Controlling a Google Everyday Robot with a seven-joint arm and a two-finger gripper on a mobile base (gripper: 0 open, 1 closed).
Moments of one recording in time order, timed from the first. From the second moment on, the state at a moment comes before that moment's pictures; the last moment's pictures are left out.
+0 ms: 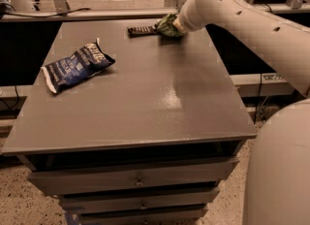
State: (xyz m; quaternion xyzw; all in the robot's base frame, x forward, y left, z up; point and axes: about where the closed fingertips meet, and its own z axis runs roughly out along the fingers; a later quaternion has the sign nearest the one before) arm 0.828 -0.107 0.900 -0.47 0.75 -0.11 0.46
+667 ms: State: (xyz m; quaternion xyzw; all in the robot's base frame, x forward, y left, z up) arm 0.832 -0.107 0.882 -0.48 0.74 -0.10 0.46
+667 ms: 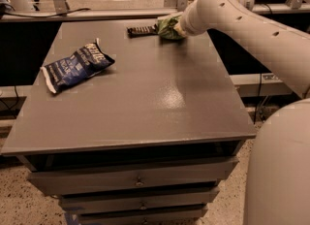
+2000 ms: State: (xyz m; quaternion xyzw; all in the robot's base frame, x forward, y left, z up) arm 0.787 -0.095 0.906 -0.49 0.72 -0.06 0.49
